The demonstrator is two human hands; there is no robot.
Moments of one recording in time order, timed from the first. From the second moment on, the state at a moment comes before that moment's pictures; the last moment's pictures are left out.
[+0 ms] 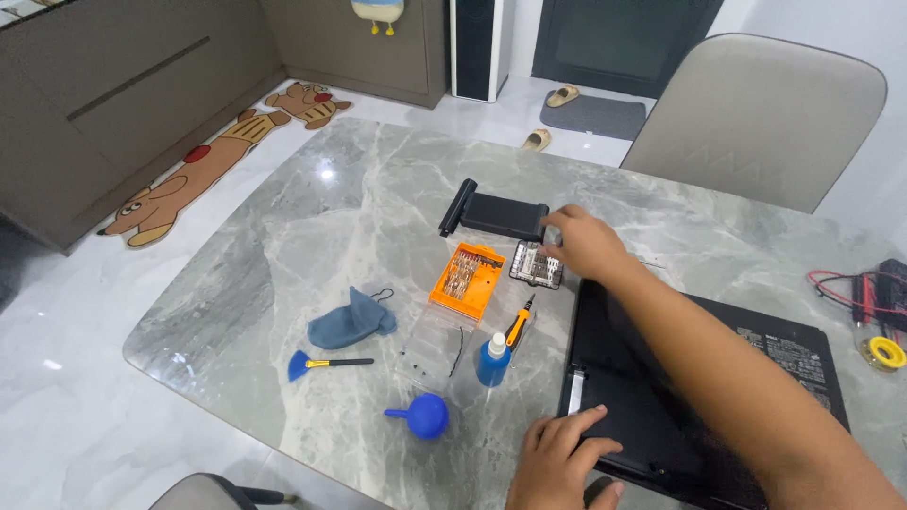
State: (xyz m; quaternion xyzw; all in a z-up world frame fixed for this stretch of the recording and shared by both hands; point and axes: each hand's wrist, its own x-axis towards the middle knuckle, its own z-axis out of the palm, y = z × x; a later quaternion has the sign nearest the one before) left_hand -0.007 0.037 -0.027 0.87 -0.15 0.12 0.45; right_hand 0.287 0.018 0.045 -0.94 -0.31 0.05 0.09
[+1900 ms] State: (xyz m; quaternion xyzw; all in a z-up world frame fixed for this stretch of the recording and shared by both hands) left_hand 0.044 -0.013 -0.107 0.78 0.15 0.49 0.35; right_hand 0.414 0.113 0.008 -0.96 -0.25 0.07 0.13
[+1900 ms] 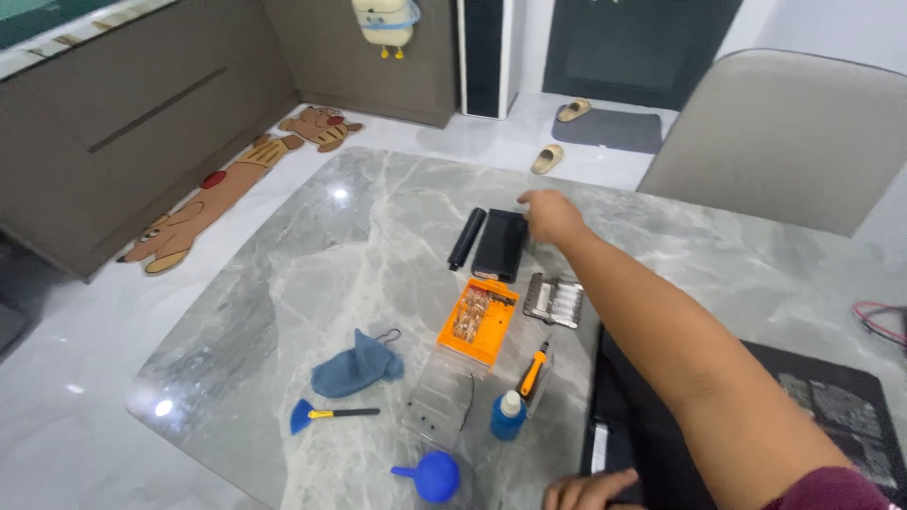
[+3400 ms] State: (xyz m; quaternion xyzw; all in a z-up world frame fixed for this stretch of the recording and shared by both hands) left_hand -0.012 0.012 -0.023 0.90 -0.02 0.15 0.40; right_hand 0.198 -0.344 -0.010 -0.92 0.11 -0.01 0.39
